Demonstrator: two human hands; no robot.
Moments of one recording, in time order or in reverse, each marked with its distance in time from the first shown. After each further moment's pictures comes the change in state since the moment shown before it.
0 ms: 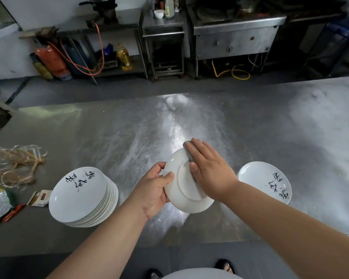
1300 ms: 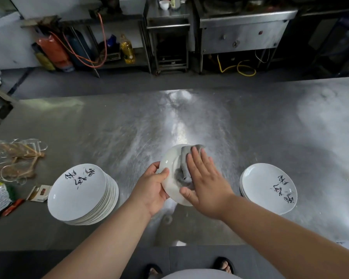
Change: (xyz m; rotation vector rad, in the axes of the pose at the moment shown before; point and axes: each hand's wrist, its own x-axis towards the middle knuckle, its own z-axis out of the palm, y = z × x) left_hand 0.025 -0.011 -0.012 -0.187 0.205 0.008; right_hand -0.015 -0.012 0.019 -0.182 -0.357 -0.009
